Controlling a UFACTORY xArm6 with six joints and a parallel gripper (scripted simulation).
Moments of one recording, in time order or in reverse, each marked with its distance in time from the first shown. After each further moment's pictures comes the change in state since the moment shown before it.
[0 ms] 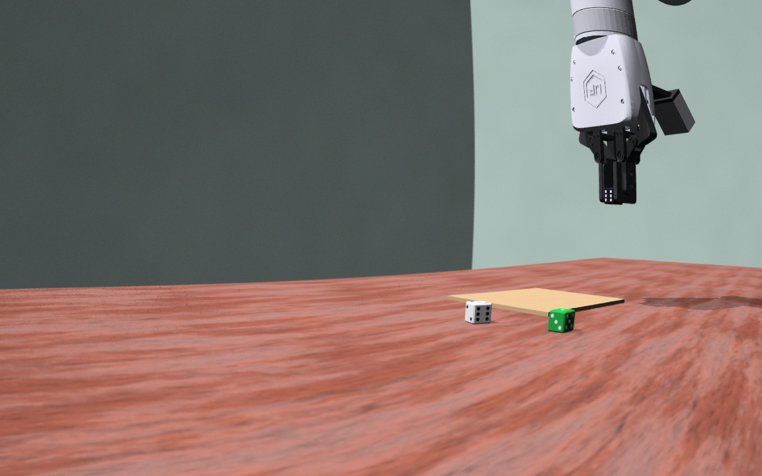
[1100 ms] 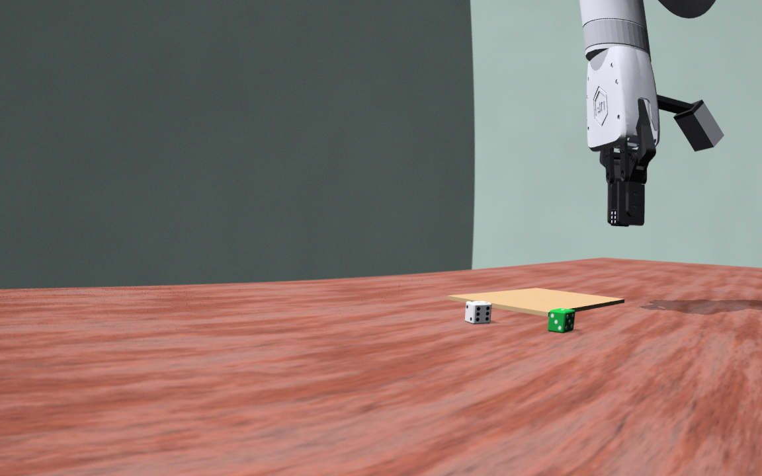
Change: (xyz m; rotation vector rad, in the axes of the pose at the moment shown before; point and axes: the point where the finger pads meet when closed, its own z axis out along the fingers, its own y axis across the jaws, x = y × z) arm -0.010 0.023 0.021 -0.005 -0.019 0.329
